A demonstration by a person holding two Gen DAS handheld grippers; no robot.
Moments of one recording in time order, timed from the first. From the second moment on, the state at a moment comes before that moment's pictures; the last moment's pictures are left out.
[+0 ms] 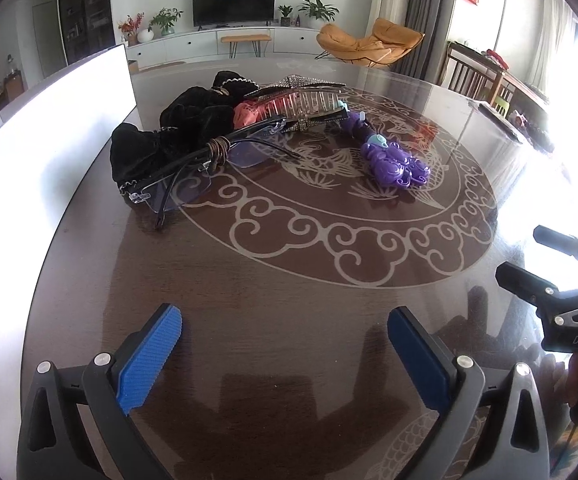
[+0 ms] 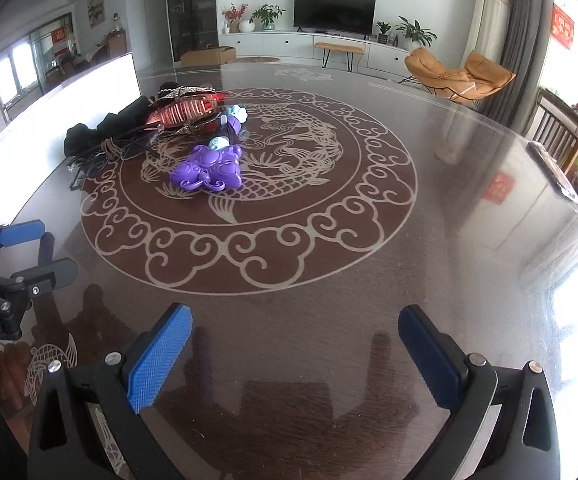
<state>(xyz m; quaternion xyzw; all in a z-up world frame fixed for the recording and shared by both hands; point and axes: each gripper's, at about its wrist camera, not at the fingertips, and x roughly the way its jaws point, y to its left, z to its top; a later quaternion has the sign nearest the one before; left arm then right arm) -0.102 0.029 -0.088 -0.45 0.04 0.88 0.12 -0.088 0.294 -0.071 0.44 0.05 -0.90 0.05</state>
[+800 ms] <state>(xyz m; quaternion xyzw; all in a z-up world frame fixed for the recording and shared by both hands) -0.102 0.033 -0.089 -0.45 0.06 0.88 0.12 -0.093 0.307 -0.075 0.46 0.01 -0.89 0.03</state>
